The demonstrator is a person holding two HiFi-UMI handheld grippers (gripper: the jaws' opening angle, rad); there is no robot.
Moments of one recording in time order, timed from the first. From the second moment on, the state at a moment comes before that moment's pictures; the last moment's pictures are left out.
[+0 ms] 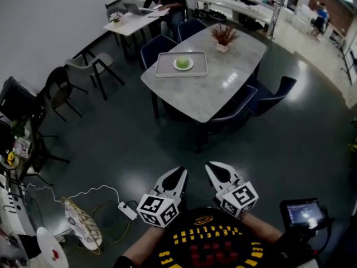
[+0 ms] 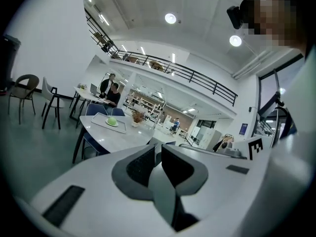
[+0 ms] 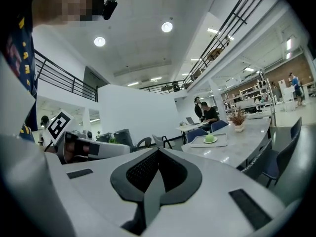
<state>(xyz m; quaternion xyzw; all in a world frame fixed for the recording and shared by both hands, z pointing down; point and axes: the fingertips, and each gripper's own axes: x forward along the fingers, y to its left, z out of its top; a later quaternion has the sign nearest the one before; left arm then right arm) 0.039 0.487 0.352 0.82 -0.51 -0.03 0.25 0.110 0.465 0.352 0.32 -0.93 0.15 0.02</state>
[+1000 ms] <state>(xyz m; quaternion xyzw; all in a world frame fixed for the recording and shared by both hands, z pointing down) -0.137 0.342 0.356 0.82 -0.49 -0.07 0.29 -0.056 0.321 0.360 0.34 -0.92 0.18 0.06</state>
